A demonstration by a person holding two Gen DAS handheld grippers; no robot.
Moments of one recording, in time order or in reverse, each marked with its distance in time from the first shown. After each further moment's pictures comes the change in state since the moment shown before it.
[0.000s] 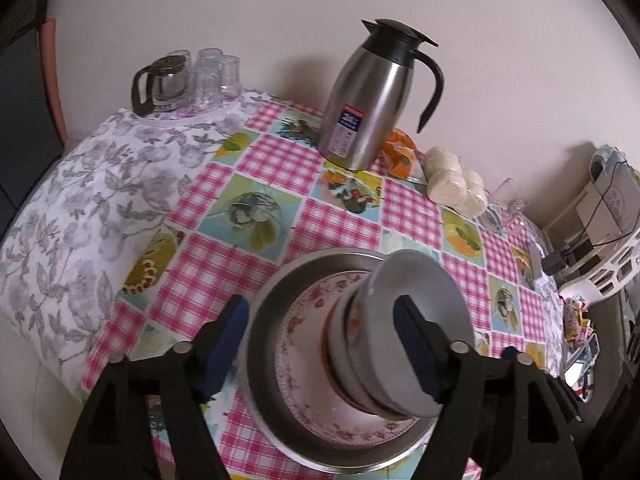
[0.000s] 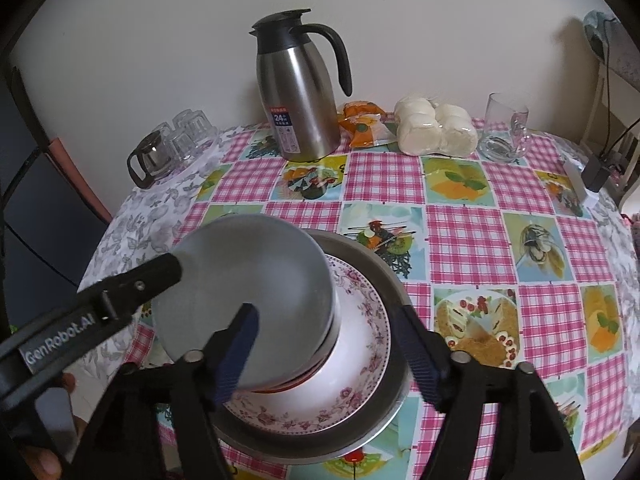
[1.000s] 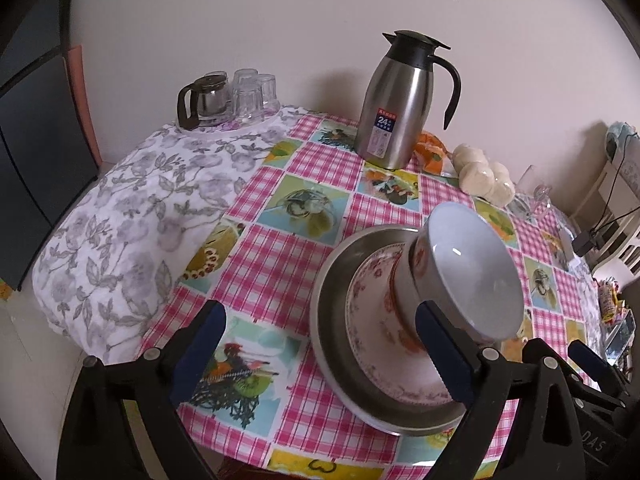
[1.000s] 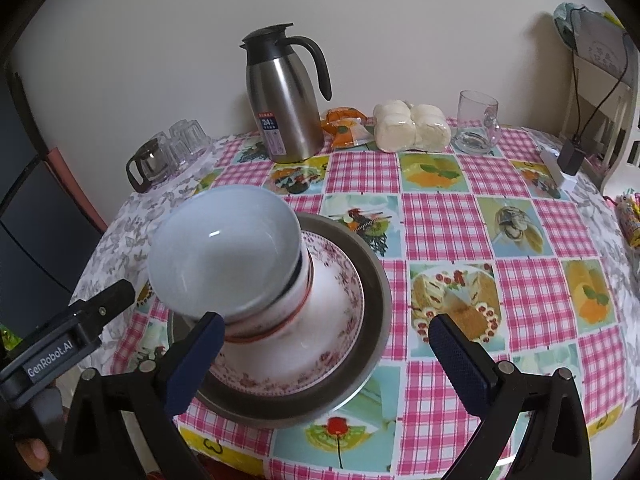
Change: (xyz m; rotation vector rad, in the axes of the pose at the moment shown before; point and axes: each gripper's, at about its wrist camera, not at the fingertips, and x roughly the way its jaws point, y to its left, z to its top) left arm -0.029 0.027 -0.052 0.059 -0.087 0.130; right arm -0.027 -0.017 -0.043 0.029 -0.059 -0.019
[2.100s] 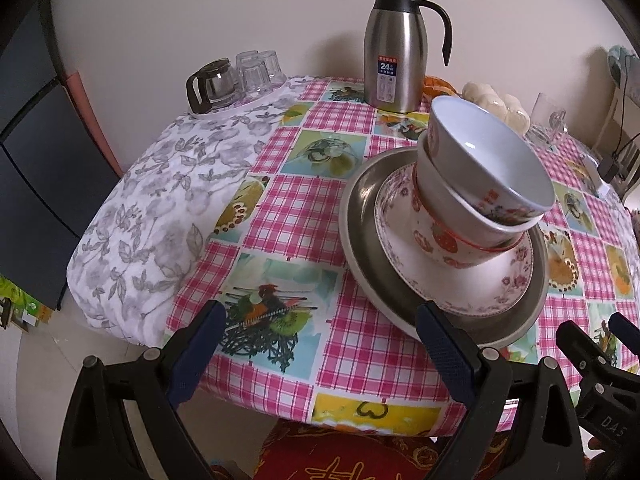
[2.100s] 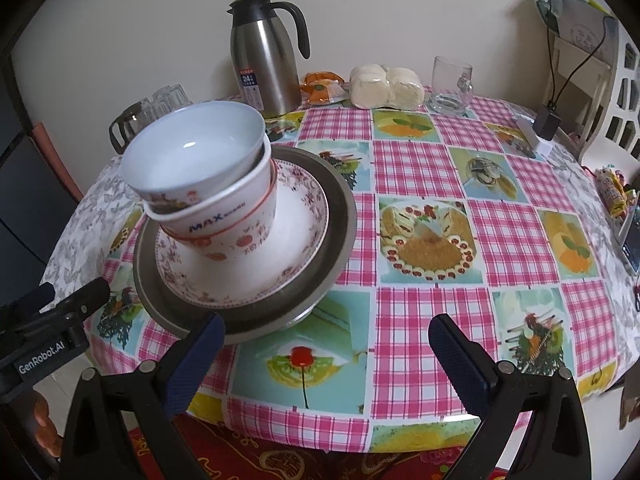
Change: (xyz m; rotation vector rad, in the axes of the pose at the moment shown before) left arm -0.002 -0.005 -0.055 0.150 0.081 0.142; right arm -0.001 -0.014 -0.064 -0.013 0.069 -0.083
